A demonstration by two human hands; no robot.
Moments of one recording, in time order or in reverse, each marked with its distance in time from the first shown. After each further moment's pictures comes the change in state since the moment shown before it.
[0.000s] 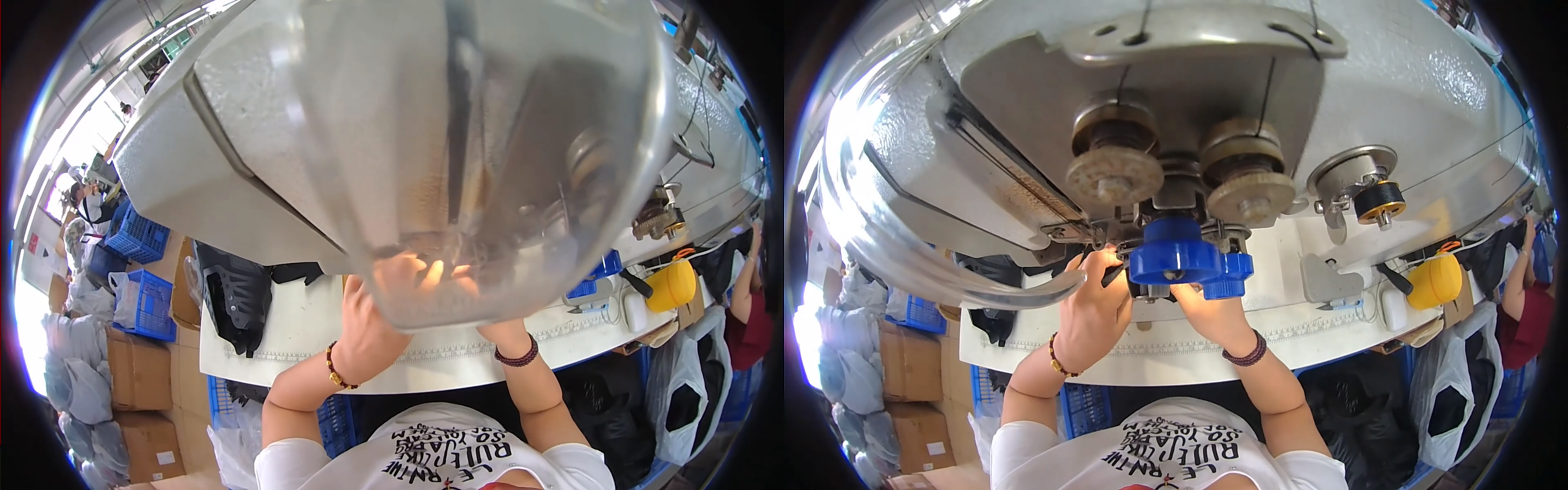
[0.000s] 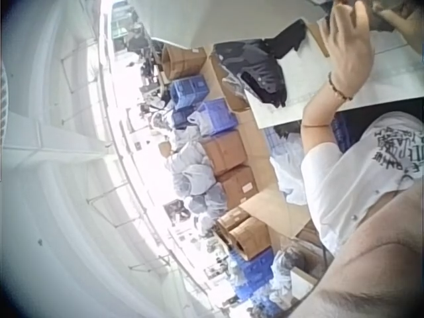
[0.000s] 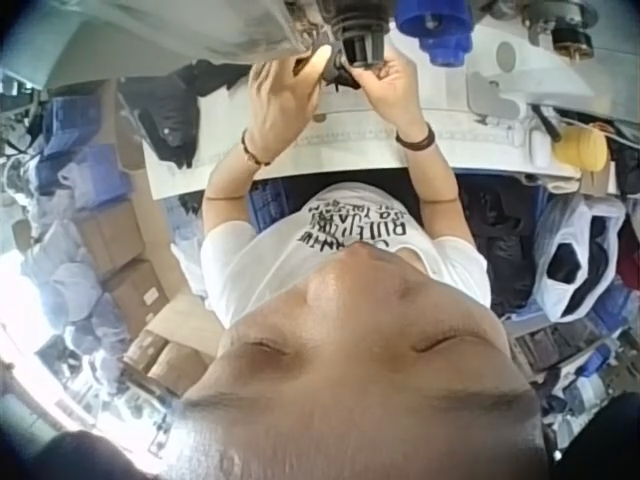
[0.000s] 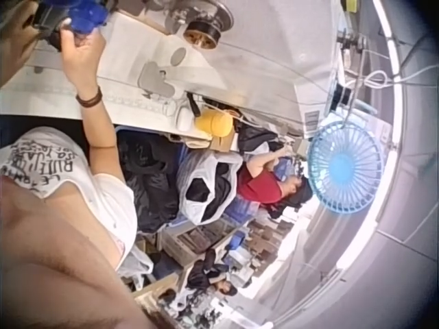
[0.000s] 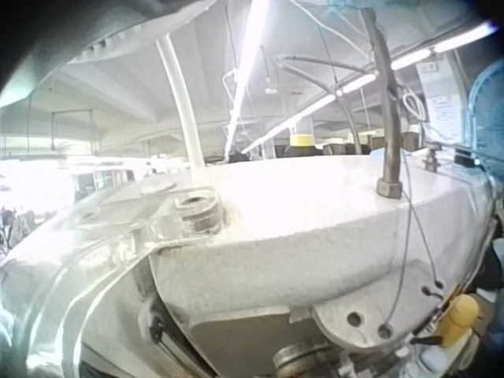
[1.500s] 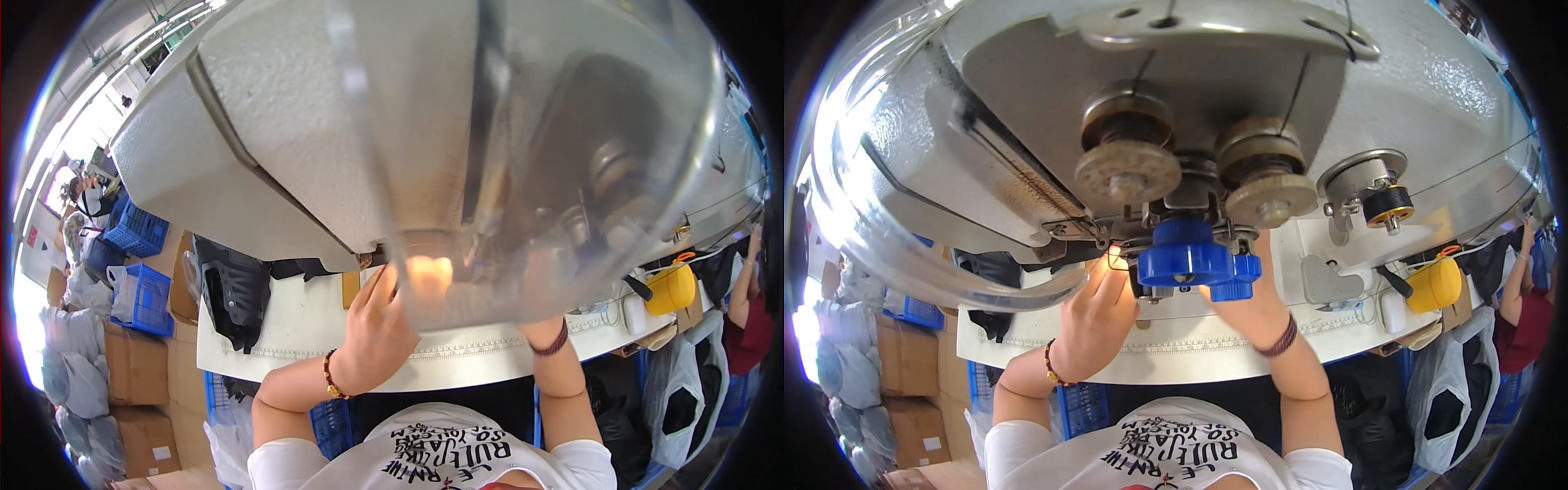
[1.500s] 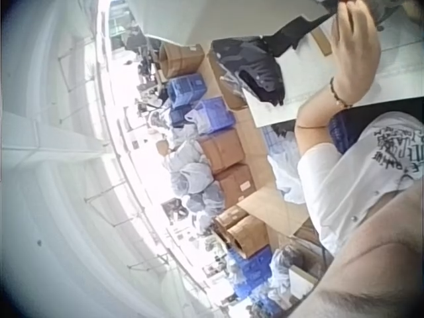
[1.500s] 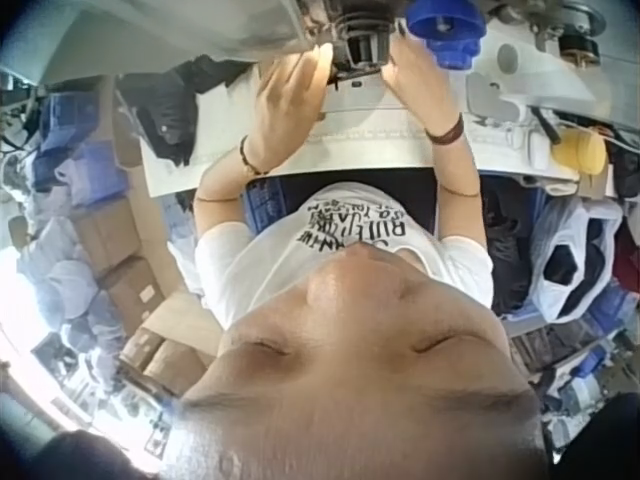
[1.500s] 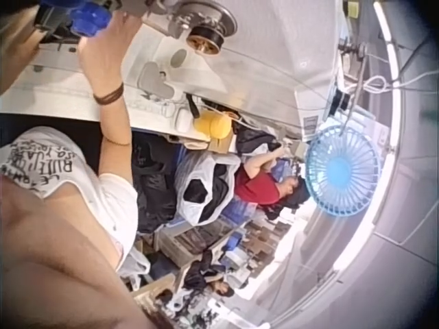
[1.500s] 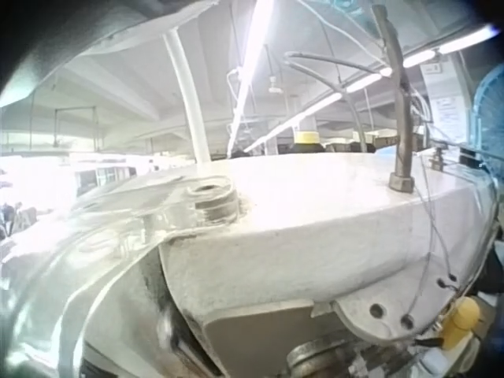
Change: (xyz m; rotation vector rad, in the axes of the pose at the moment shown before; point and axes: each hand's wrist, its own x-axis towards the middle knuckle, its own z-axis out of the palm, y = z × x) left_hand -0.007 0.002 0.002 0.066 -0.048 0.058; right_hand 0.027 -0.031 -0.036 -0.776 -0.124 -0.480
